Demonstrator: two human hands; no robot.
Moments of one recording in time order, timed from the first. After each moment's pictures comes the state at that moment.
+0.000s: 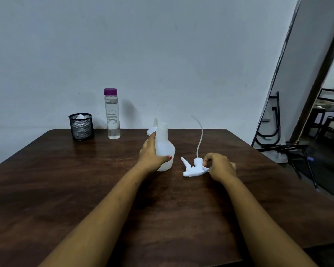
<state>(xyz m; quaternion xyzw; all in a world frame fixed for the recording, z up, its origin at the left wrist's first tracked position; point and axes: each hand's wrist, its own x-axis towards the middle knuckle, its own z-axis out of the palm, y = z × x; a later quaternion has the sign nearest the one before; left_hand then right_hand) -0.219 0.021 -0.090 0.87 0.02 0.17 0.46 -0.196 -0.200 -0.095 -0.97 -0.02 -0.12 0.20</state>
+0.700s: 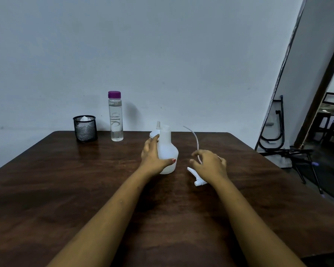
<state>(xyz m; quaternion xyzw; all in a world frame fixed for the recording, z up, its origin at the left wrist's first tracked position) -0.222 0.019 -0.092 0.87 0.02 0.19 0.45 -0.212 -0.166 -0.081 -0.95 -0.09 -0.16 0.24</state>
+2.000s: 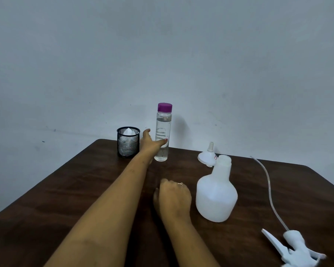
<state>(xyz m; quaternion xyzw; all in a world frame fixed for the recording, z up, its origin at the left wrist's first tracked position) -0.089 0.216 -0.063 0.74 0.21 0.27 0.58 -0.191 0.074 -0.101 -0.94 -0.27 -0.12 0.14</state>
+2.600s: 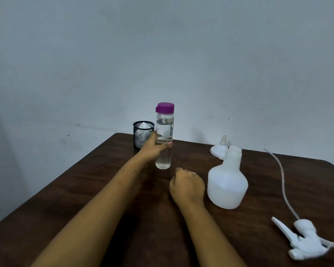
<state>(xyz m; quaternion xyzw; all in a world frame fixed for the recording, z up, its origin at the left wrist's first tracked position) -0.167 0.222 -0.069 0.80 0.12 0.22 0.54 -0.193 0.068 -0.102 -0.93 -0.28 -0.14 0.18</state>
